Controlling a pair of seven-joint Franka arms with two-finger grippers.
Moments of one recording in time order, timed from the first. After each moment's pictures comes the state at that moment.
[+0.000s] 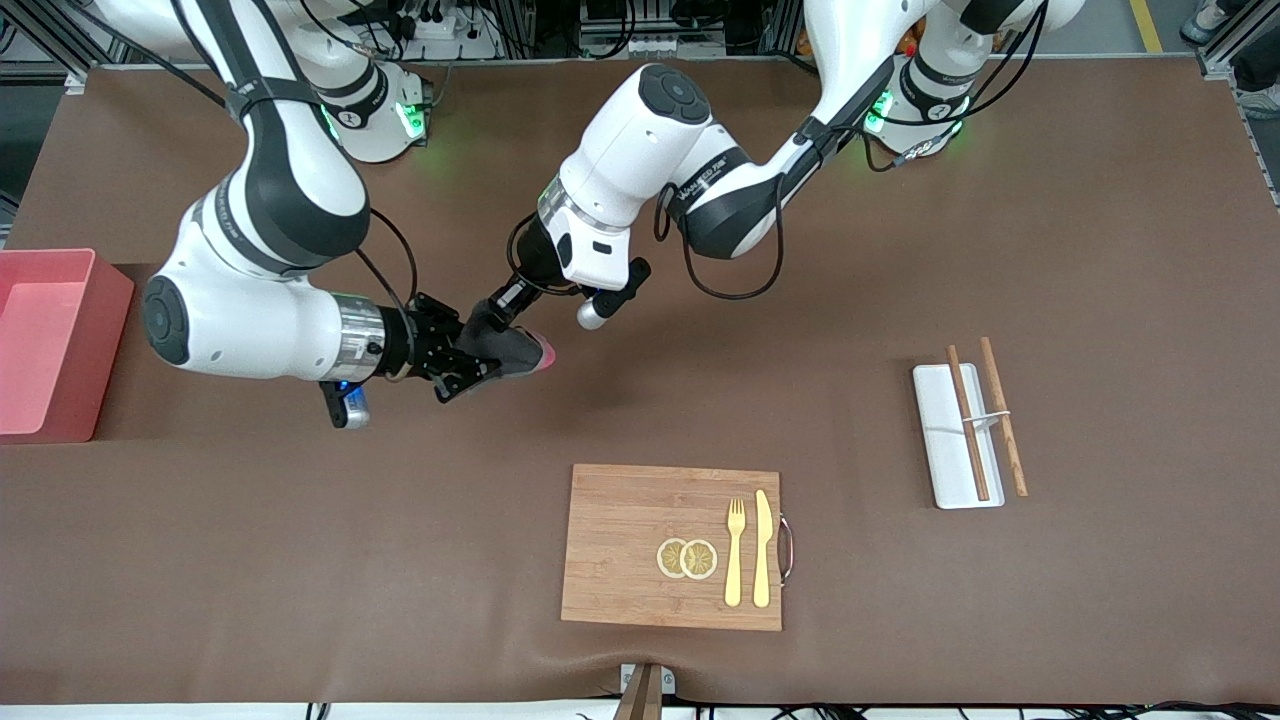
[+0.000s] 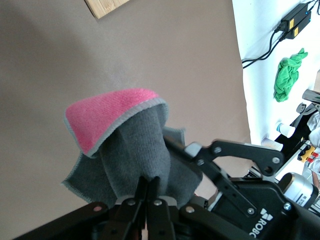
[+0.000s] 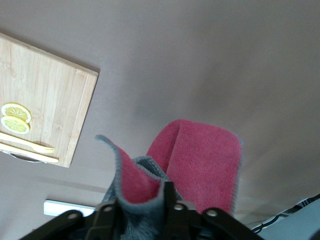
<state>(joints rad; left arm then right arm) -0.61 0.65 -0.38 -1.30 0.04 2.61 -1.83 0.29 0.38 0.03 -1.55 0.59 1.82 1.28</state>
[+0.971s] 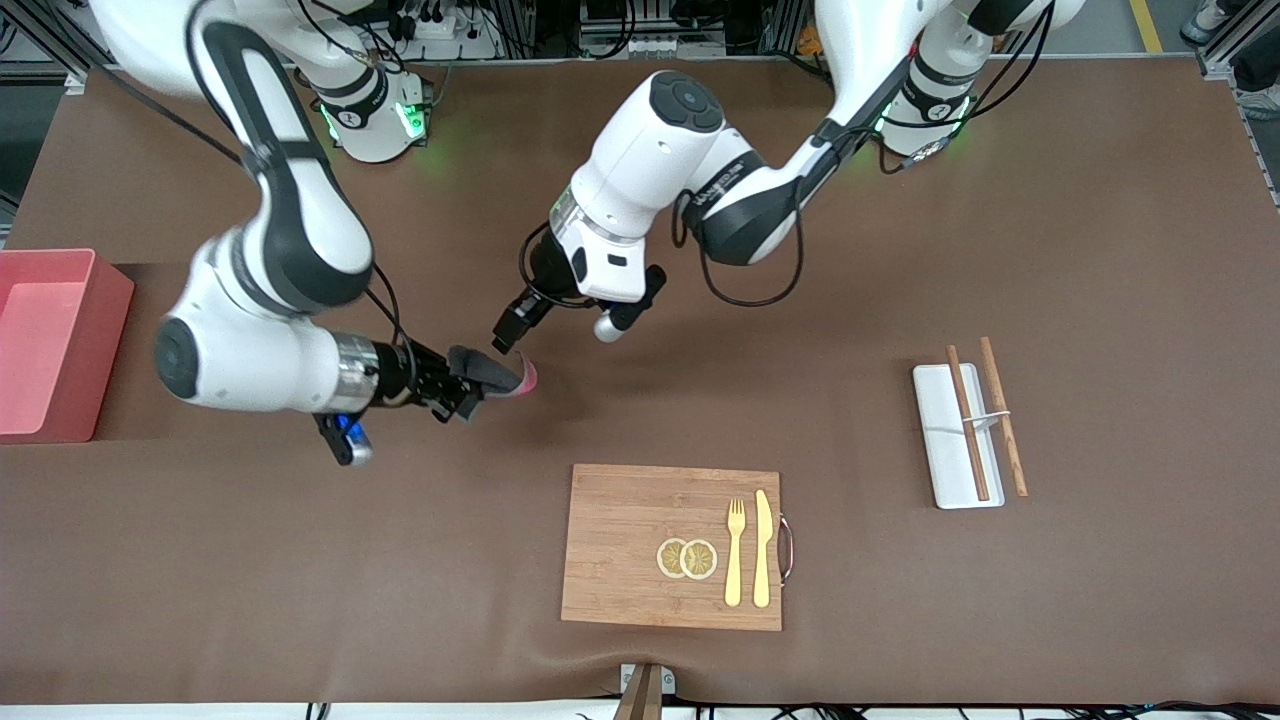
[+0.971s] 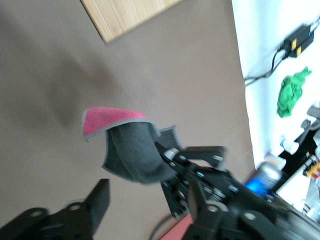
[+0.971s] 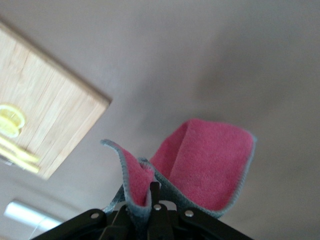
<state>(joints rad) -0.56 0.63 -0.37 -1.27 0.04 2.48 -1.83 0.26 0.51 0.01 -1.58 0.52 1.95 0.87</state>
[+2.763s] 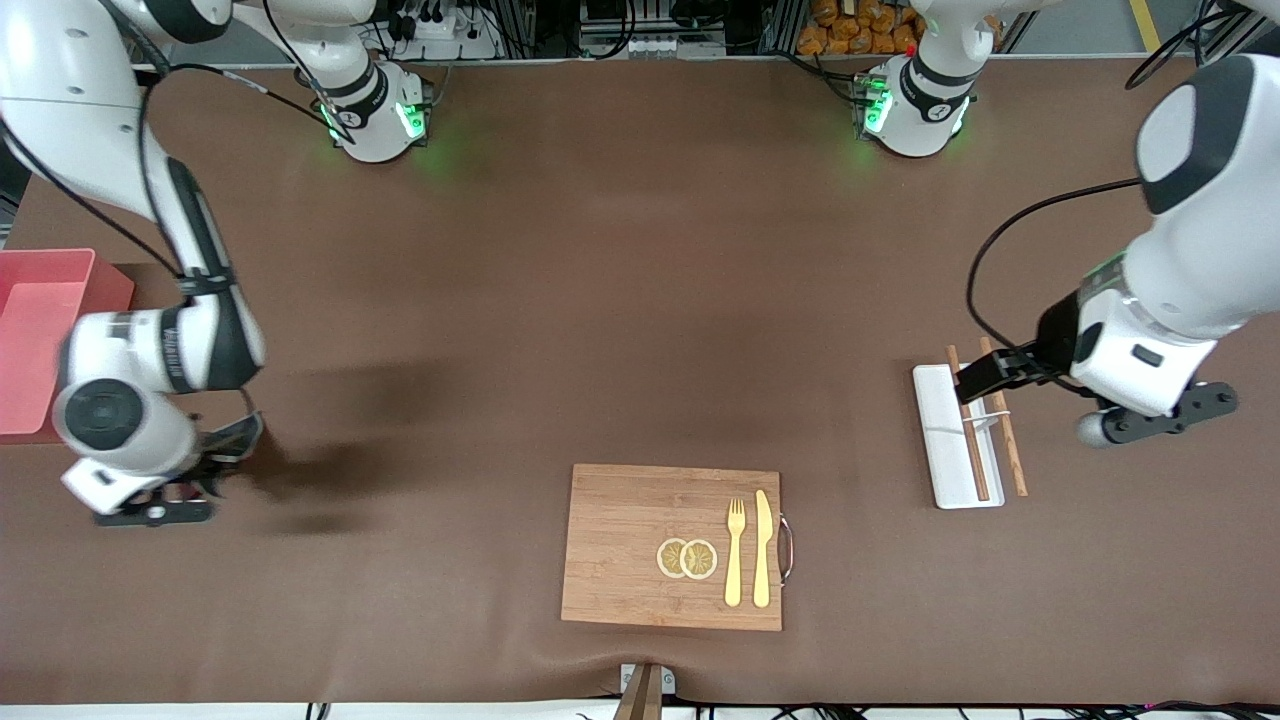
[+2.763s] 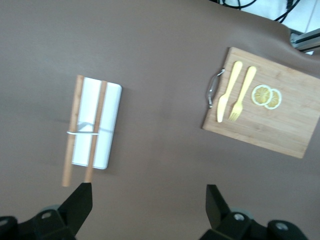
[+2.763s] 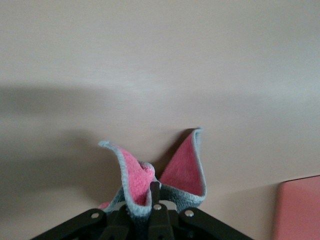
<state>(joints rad) 0.11 0.35 -0.37 -1.27 0.04 1.66 -0.48 -0.06 0.64 0.04 -1.62 -0.48 2.21 0.26</state>
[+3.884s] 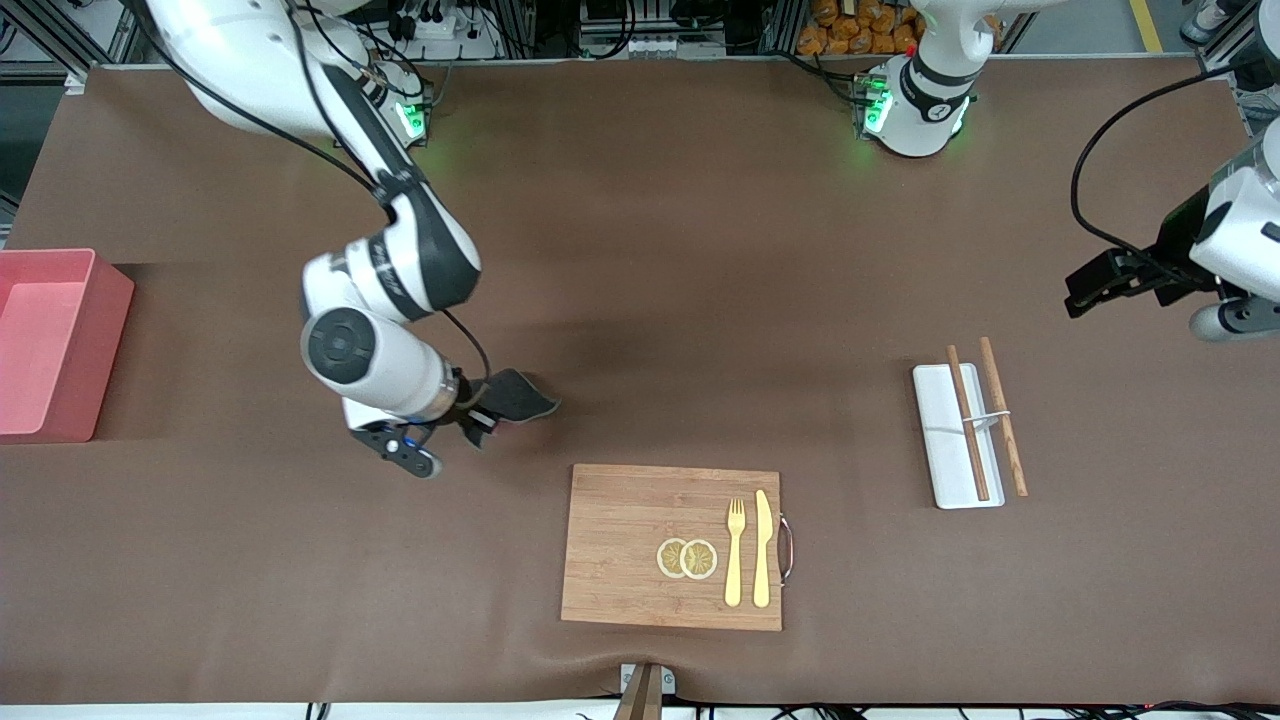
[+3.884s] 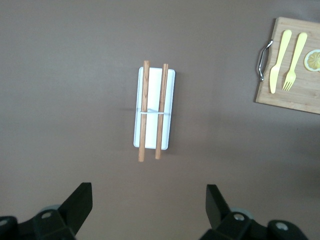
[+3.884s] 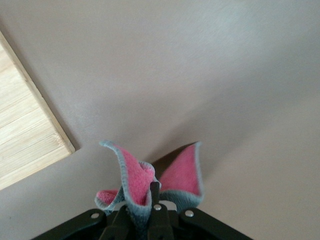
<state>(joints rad) 0.04 0.08 -0.15 -1.49 0.04 1.59 -0.23 0.31 0.51 0.07 -1.57 0.08 2.04 0.83</state>
